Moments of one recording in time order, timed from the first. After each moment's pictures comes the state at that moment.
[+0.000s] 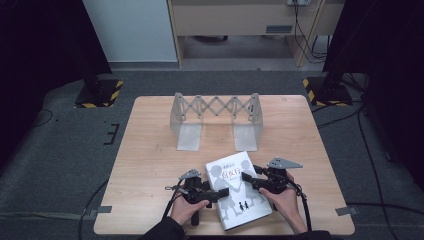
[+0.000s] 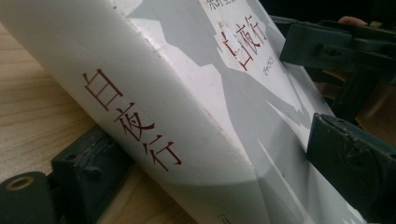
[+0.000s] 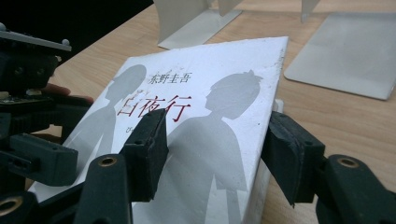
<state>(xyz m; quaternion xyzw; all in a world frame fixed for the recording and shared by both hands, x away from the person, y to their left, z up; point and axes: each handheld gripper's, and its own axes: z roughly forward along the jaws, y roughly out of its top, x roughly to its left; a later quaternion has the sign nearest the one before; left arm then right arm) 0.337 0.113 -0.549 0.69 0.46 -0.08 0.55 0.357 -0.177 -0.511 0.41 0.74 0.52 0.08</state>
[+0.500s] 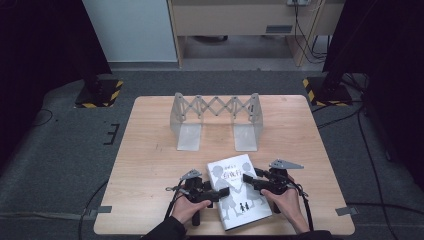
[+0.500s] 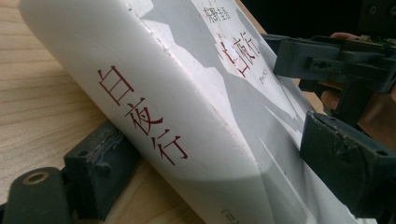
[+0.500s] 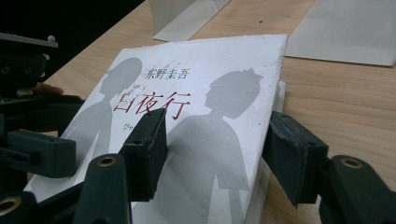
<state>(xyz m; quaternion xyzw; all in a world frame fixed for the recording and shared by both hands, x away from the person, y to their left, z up) 0.335 0.108 -0.548 0.70 0.47 -0.07 0.54 0.359 -0.183 -0.523 0.44 0.73 0.52 0.04</state>
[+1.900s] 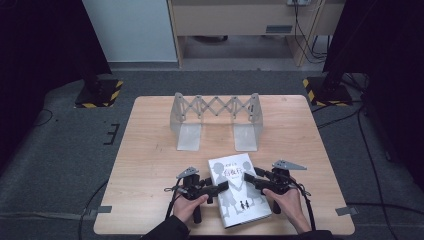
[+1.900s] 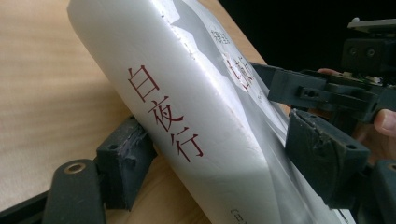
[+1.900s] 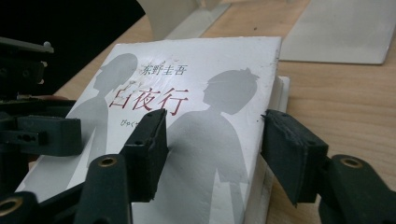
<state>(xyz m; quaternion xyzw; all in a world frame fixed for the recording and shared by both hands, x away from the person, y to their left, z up) 0.337 0.112 -0.533 0.66 0.48 -0.05 0.57 0.358 -0.188 -0.524 0.46 0.70 0.54 0.04</state>
